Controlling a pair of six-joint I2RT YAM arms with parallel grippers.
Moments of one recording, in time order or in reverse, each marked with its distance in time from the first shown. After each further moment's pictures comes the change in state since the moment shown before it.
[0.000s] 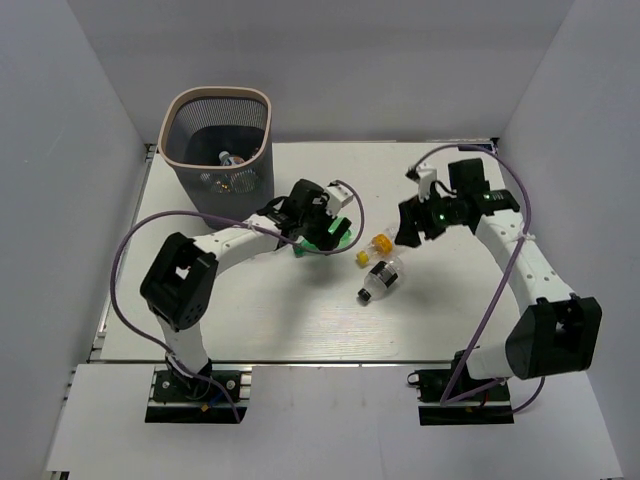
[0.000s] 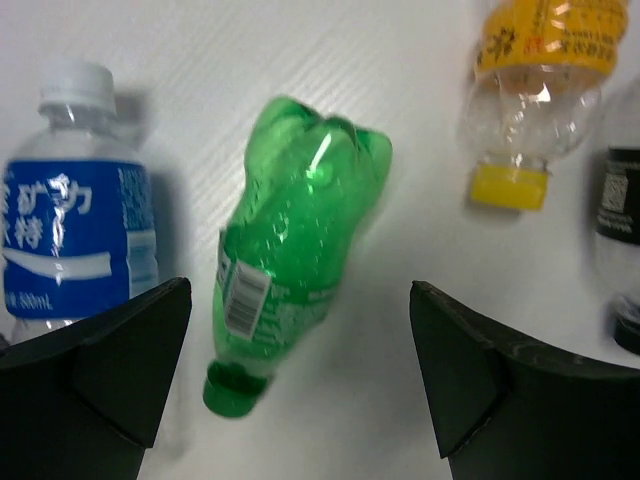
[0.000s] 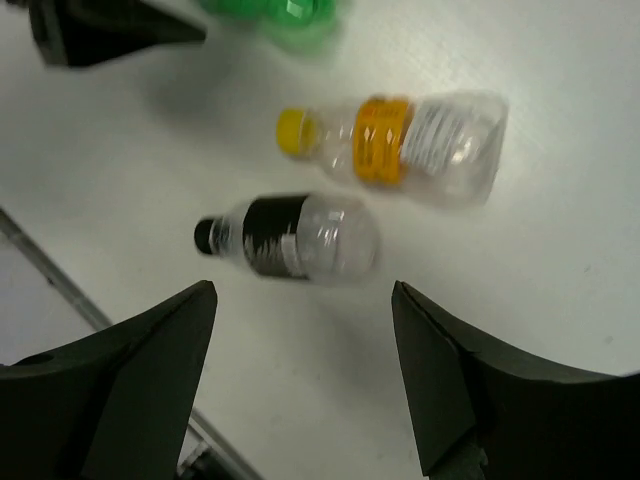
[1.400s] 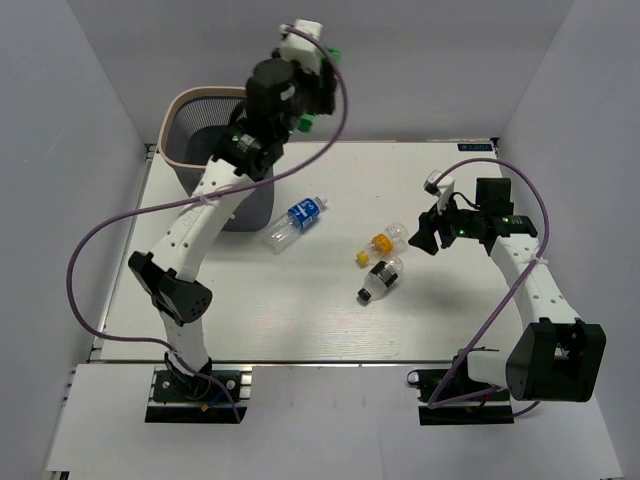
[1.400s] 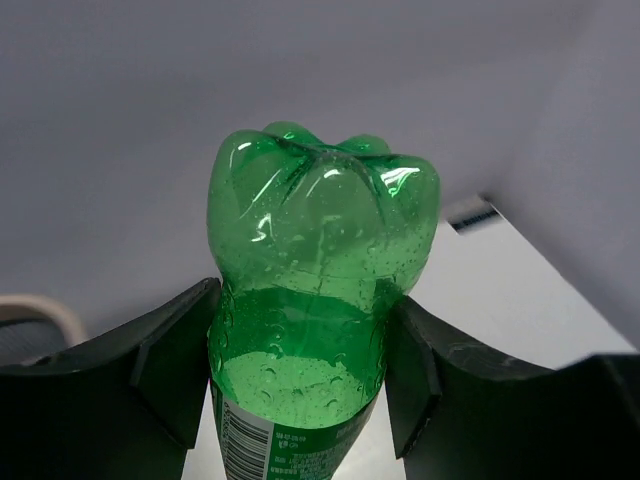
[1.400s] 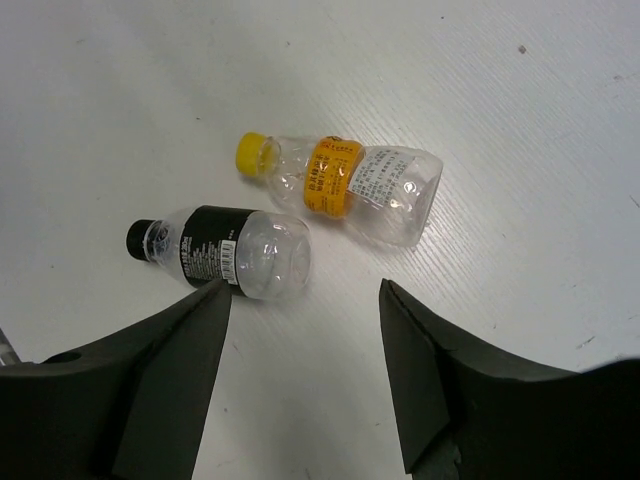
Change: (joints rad) left arm -0.013 0.087 0.989 -0.186 -0.304 -0.142; right arm -0.177 -0.148 -0.259 0.171 -0.219 -0.282
